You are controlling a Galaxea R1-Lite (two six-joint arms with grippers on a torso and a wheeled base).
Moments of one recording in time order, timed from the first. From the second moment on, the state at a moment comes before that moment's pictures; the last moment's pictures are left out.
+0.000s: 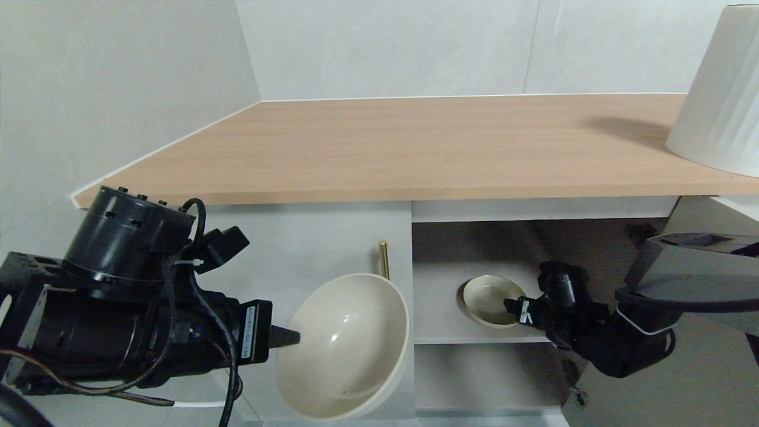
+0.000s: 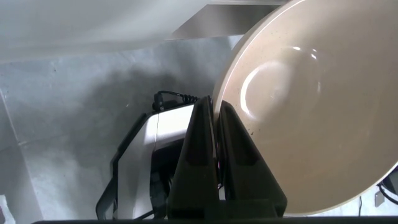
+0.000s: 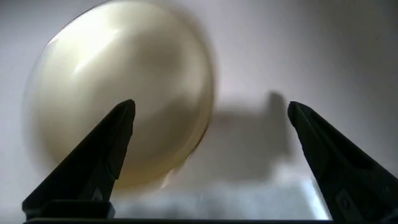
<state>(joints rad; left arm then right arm) -0.49 1.44 -0.87 0.23 -0.18 -0.53 0.31 2.33 -0.83 -0.91 -0.26 0.41</state>
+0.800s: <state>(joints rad) -0.75 1.68 -0.90 0.23 0.24 -0.52 0.53 1.61 -0.66 -0.17 0.18 0.30</state>
